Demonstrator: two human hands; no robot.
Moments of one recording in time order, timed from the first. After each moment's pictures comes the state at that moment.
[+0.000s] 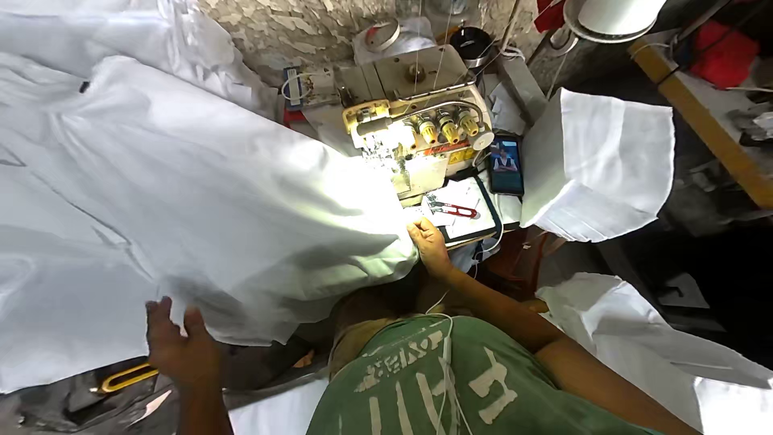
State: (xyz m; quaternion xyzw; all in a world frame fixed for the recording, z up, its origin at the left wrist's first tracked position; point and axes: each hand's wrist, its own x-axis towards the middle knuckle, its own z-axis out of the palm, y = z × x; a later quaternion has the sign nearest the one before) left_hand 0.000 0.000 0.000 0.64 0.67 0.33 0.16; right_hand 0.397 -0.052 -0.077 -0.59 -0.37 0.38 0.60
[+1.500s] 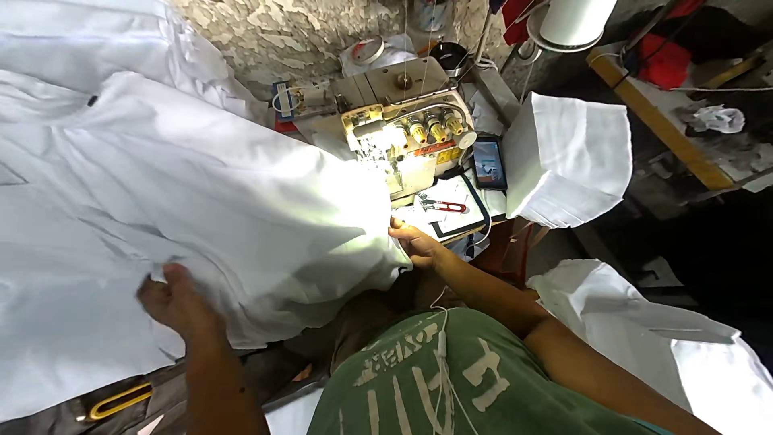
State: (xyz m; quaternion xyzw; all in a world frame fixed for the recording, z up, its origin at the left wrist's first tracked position) left_hand 0.039 0.074 0.002 0.46 0.66 0.51 0.30; right_hand 0.398 -0.031 -0.053 -0.29 -0.18 0.76 0.55
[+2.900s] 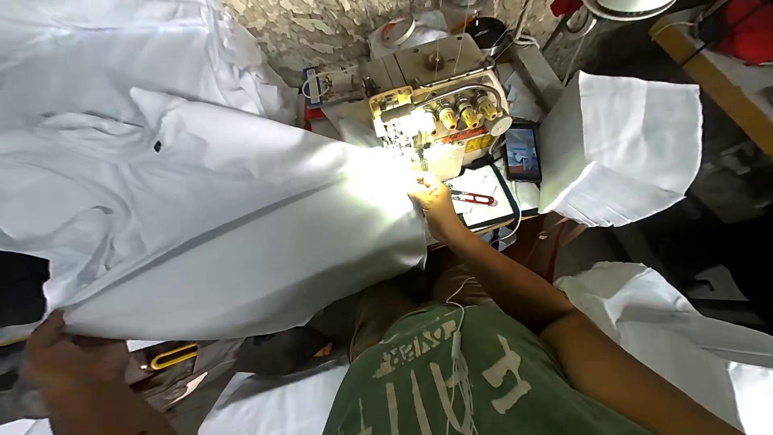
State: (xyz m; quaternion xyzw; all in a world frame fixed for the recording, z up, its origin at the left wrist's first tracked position) left_hand -0.157 0.080 0.034 0.39 0.58 0.59 0.41; right_hand 0.390 0.003 -0.005 -0.55 -0.31 0.45 0.63
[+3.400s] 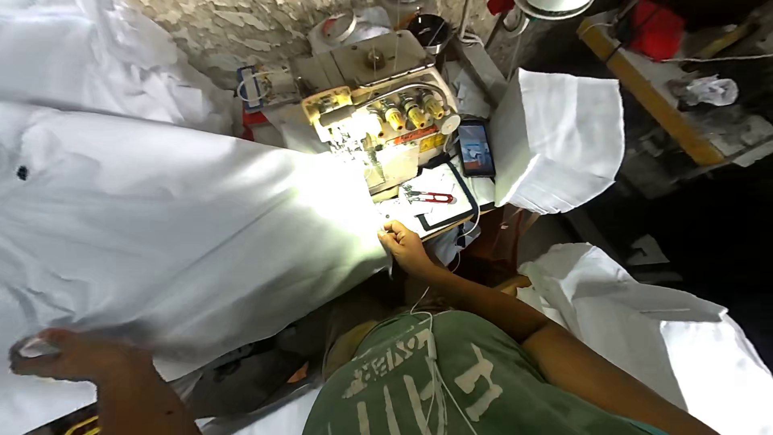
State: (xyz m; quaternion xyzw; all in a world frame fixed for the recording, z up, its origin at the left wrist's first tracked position) left_hand -0.064 0.106 -0.034 0.43 0.75 0.49 0.12; right_hand 0.379 -0.075 -0.057 -0.64 -0.42 0.38 0.52
